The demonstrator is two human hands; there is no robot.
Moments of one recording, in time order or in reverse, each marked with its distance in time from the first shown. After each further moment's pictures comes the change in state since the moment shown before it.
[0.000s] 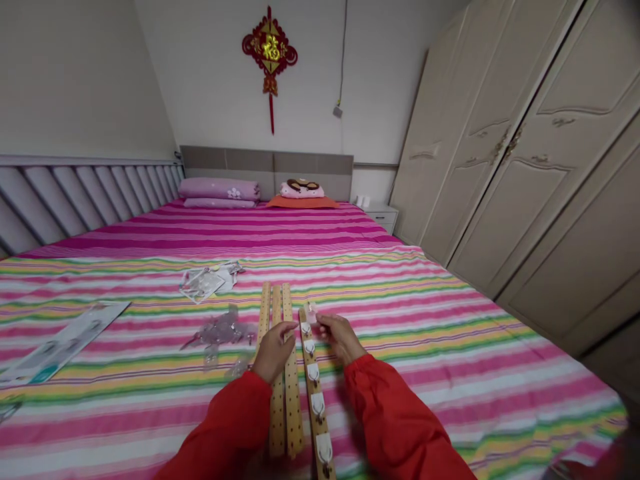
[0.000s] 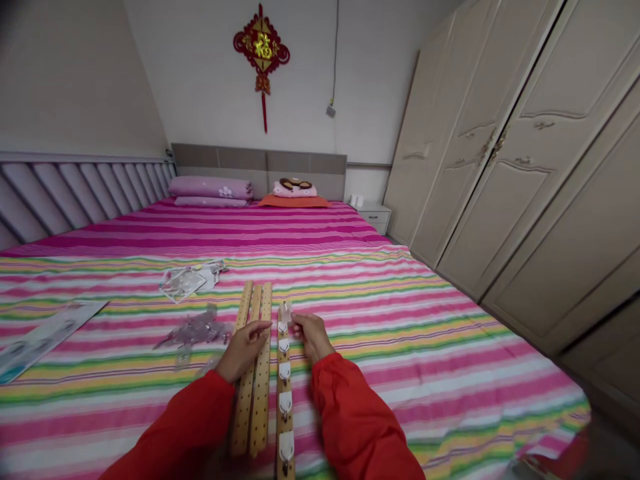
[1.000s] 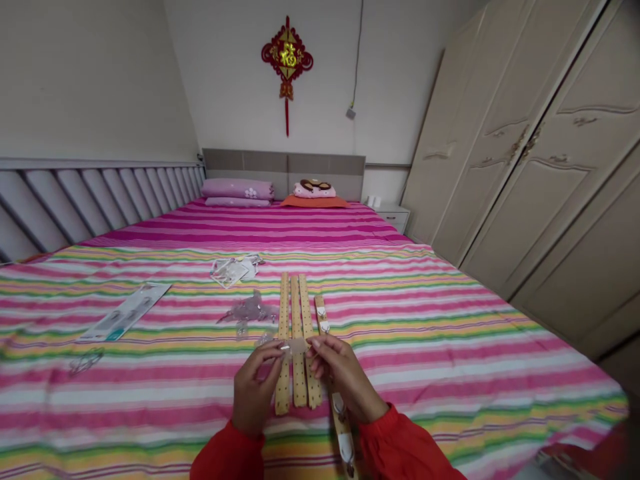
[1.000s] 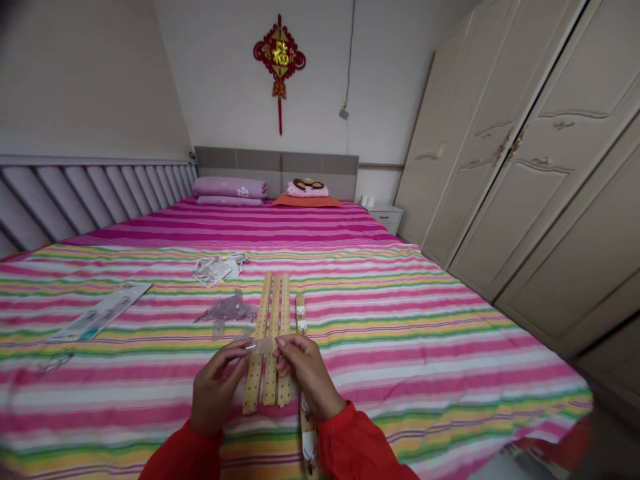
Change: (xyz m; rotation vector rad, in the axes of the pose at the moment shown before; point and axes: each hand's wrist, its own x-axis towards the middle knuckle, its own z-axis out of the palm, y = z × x) left_hand -0.122 0.012 -0.059 -0.018 0.333 0.225; right_hand -0.142 0.026 0.024 -0.133 -0.333 -0.098
